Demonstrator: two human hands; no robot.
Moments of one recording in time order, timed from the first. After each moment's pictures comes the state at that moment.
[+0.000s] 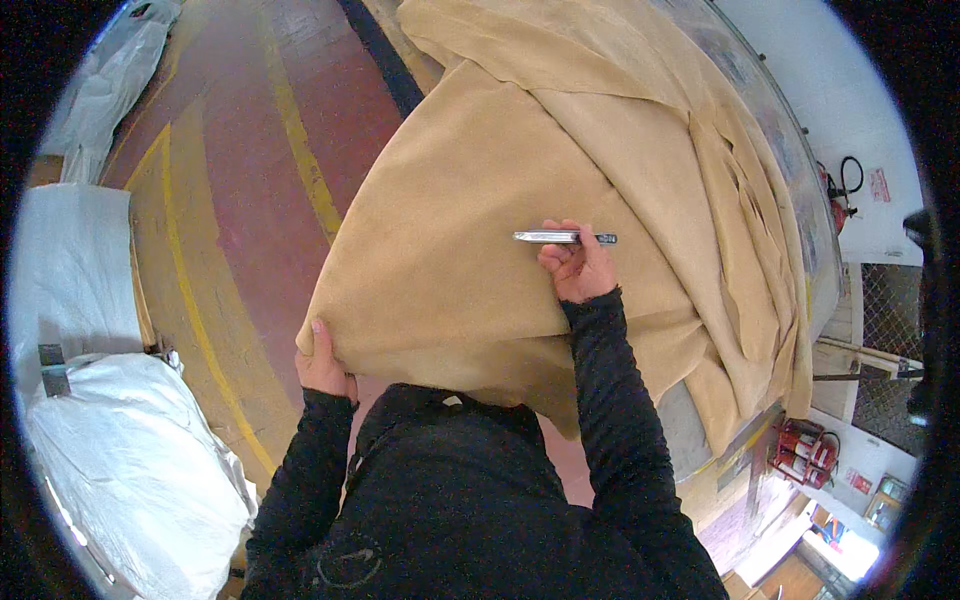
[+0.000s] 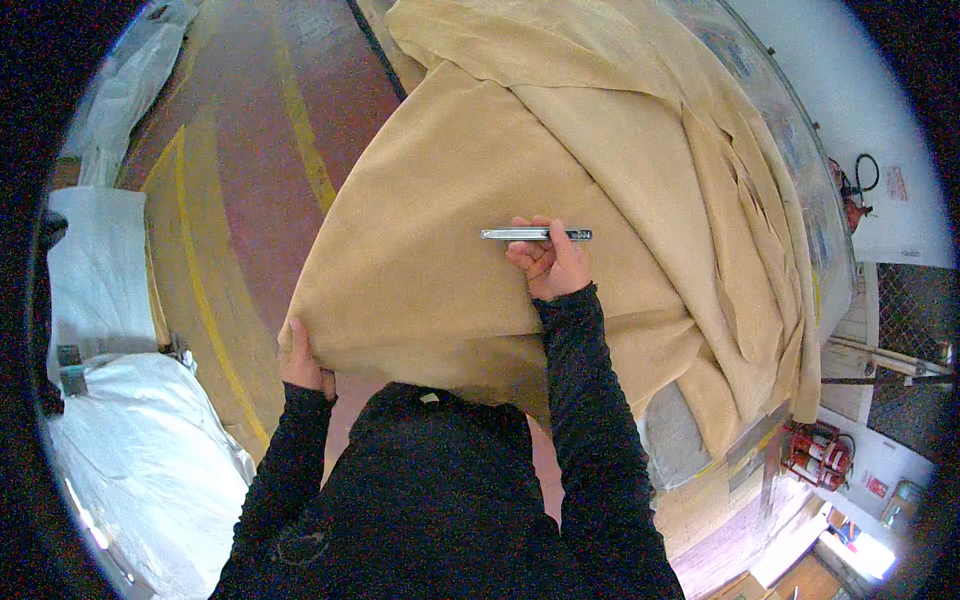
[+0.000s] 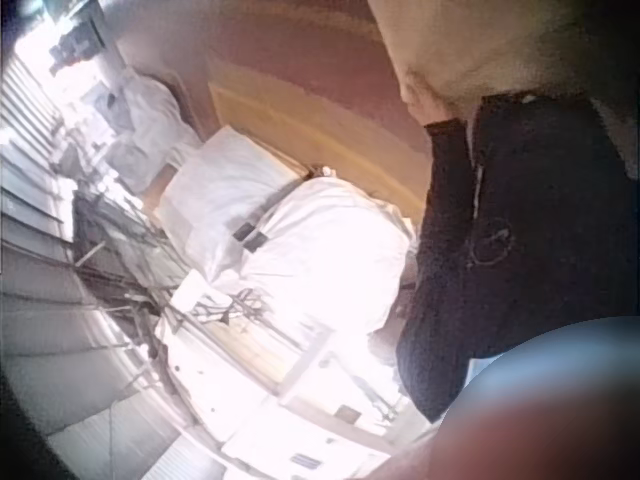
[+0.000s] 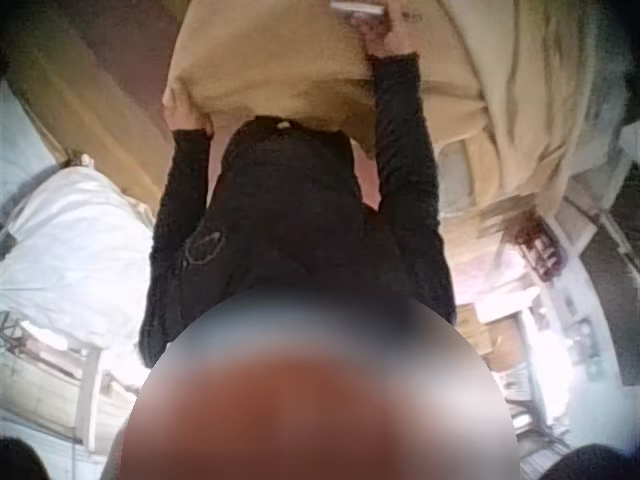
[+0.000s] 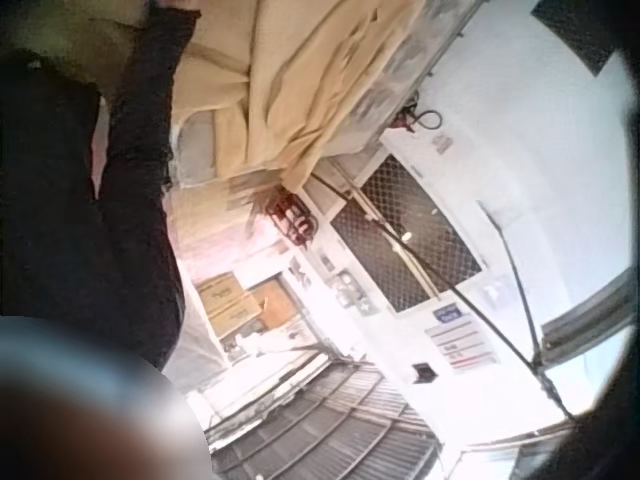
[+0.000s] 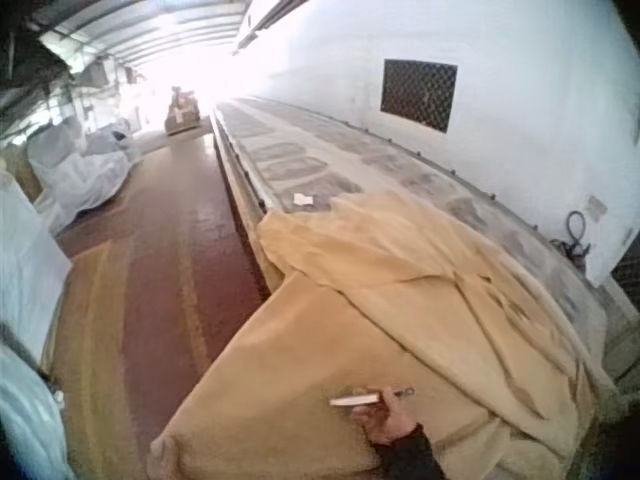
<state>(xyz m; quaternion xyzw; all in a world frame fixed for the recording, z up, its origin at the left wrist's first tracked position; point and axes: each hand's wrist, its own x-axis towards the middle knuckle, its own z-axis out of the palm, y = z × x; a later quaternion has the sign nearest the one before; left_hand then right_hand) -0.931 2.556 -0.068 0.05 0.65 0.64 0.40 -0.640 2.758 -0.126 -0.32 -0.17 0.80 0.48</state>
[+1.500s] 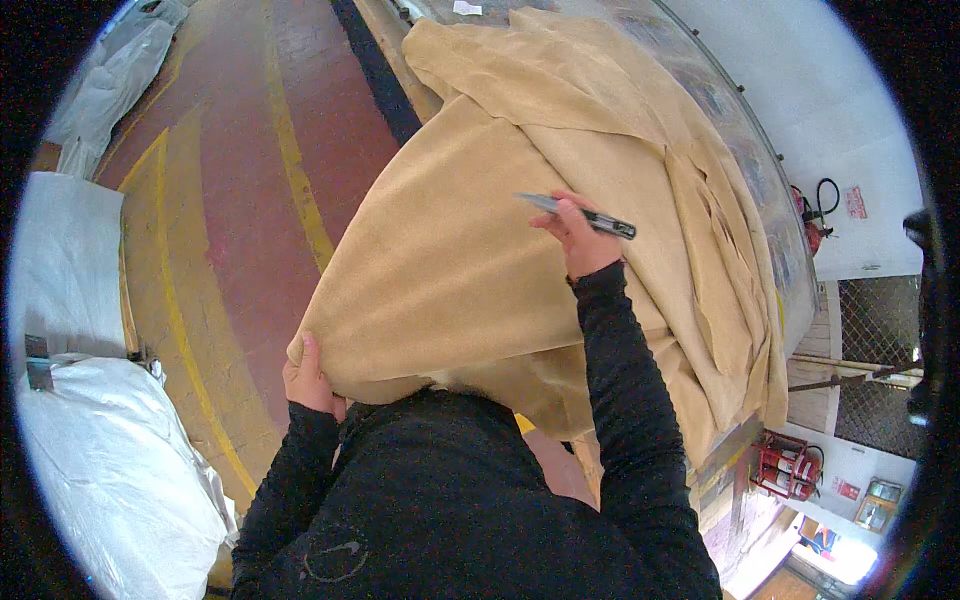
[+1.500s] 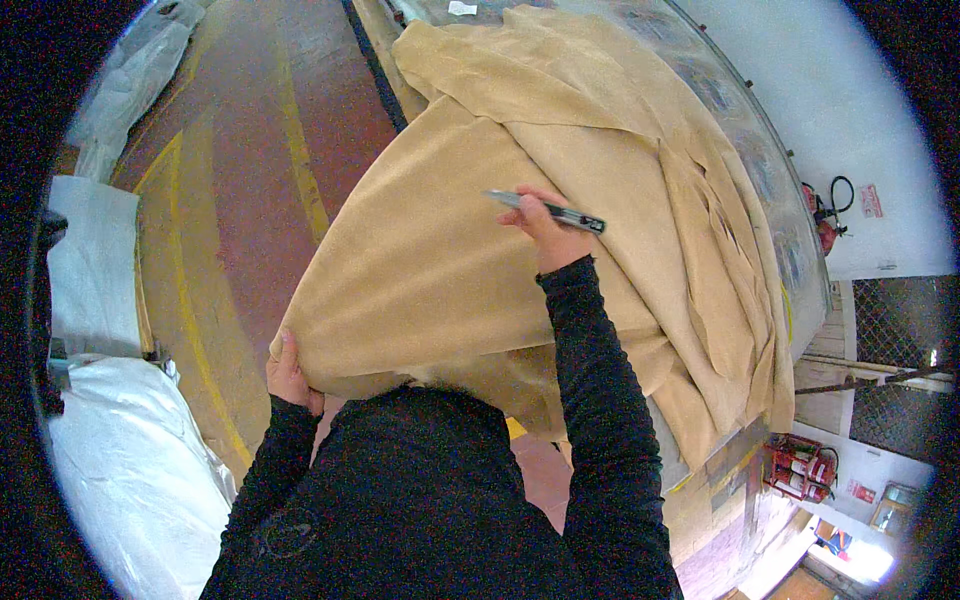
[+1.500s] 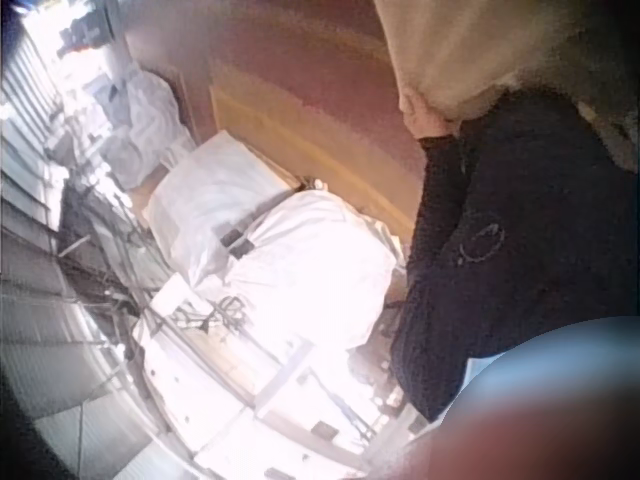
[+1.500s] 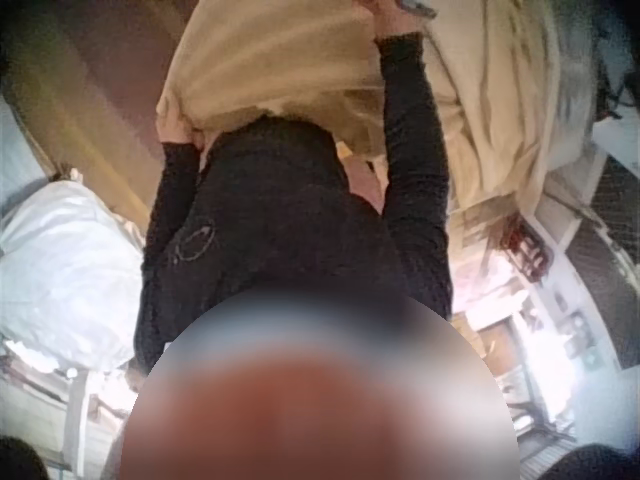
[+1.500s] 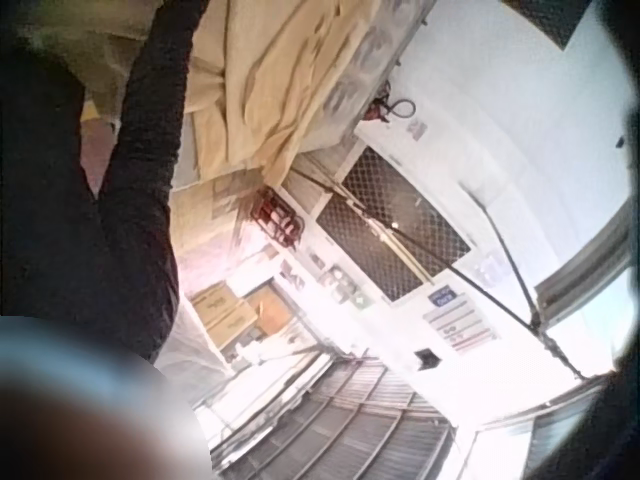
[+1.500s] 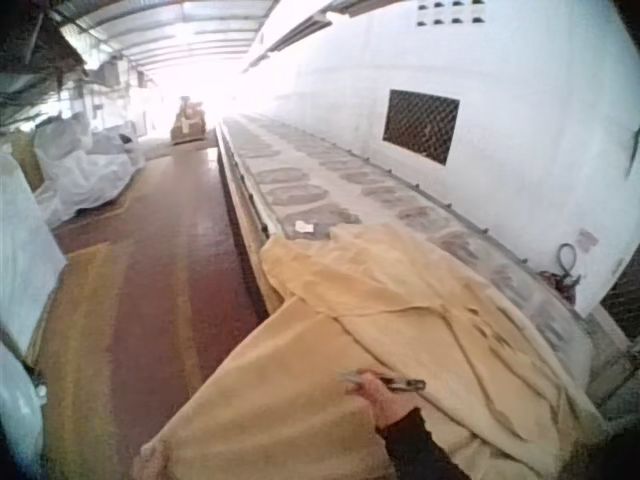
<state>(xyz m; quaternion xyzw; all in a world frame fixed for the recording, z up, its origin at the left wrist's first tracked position) -0.930 2.555 -0.025 0.07 0.61 0.67 0.43 -0.652 2.804 -0.049 -0.43 -0.42 0.65 0.47</state>
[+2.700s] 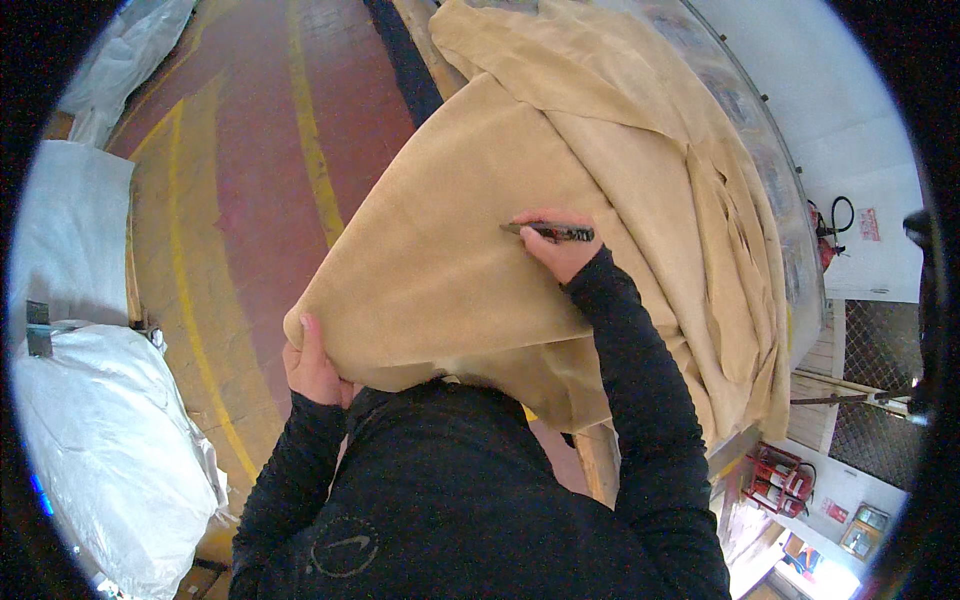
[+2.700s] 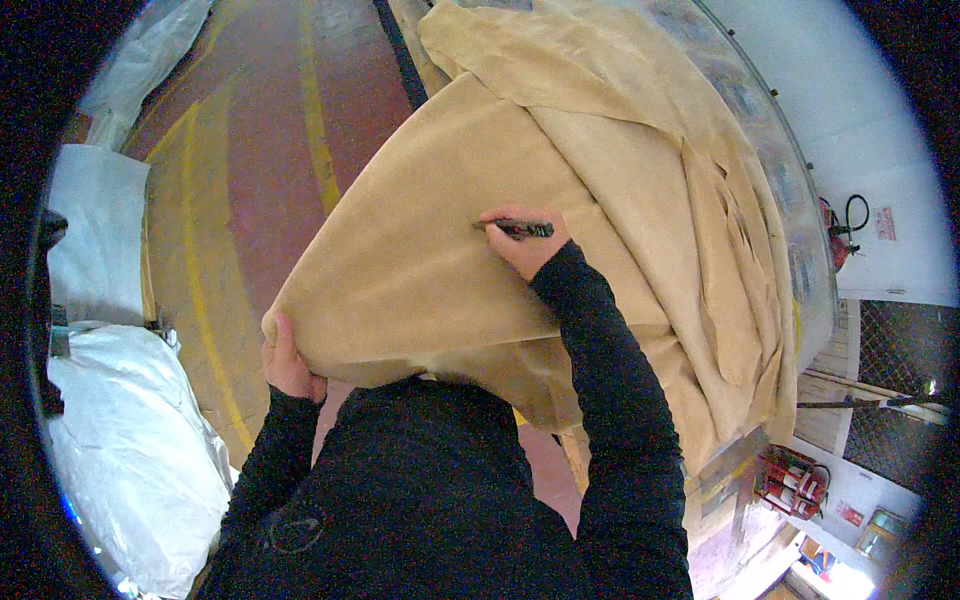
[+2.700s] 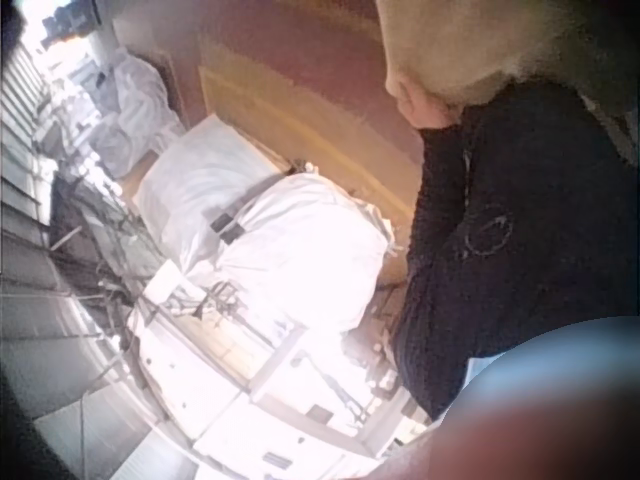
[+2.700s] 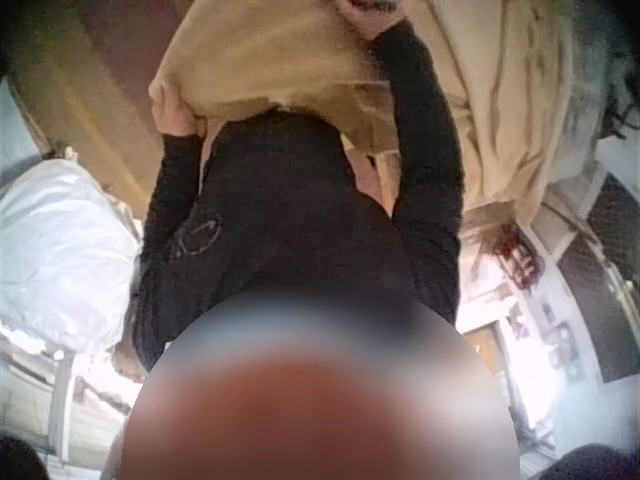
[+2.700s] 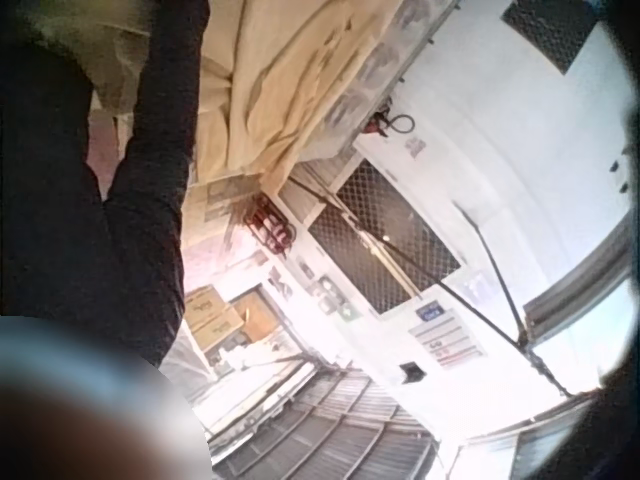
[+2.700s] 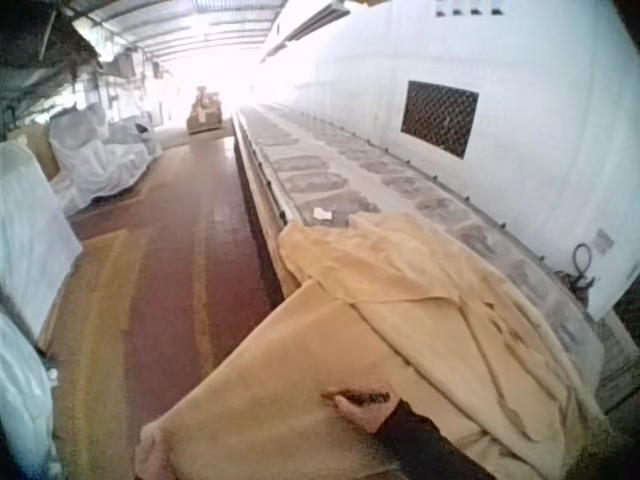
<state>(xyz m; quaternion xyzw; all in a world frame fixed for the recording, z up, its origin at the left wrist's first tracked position) -0.913 2.548 -0.010 0.10 0.59 0.69 0.41 -0.676 2.785 -0.037 -0.40 -0.76 0.46 0.22</state>
